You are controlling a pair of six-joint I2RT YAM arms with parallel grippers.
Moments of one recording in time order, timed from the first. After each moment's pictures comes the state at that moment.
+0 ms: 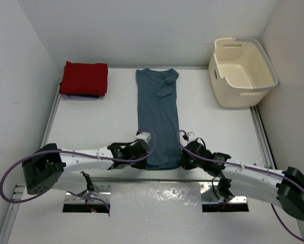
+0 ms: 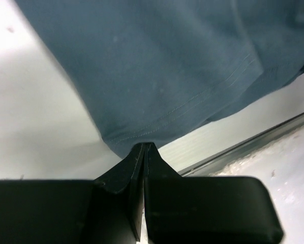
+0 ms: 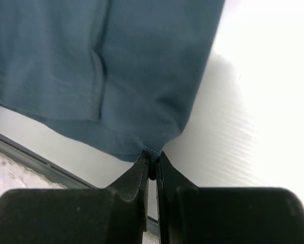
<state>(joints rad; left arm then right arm) -1.07 1.32 0.57 -0.26 -0.15 -0.80 0.89 0.95 0.25 -0.19 0.11 0.65</state>
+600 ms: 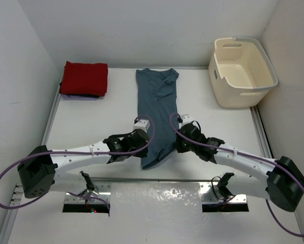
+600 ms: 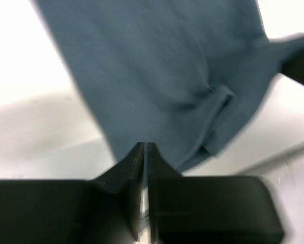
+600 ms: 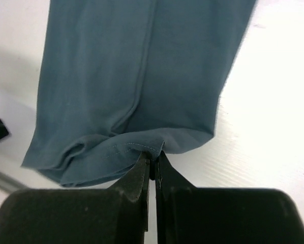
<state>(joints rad) -1.01 1.26 0.71 -0.34 -0.30 -0.74 0.79 1.13 0.52 -0.19 0.18 0.51</state>
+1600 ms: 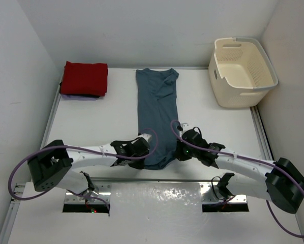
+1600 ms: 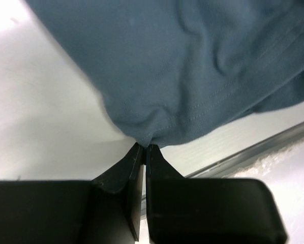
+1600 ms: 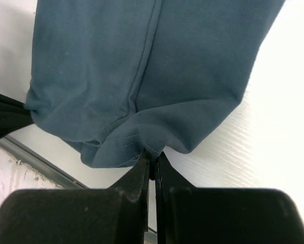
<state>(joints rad) -1.02 1.38 0.60 -0.32 -0.09 -0.70 0.79 1.11 0.41 -0.14 0.00 0.54</state>
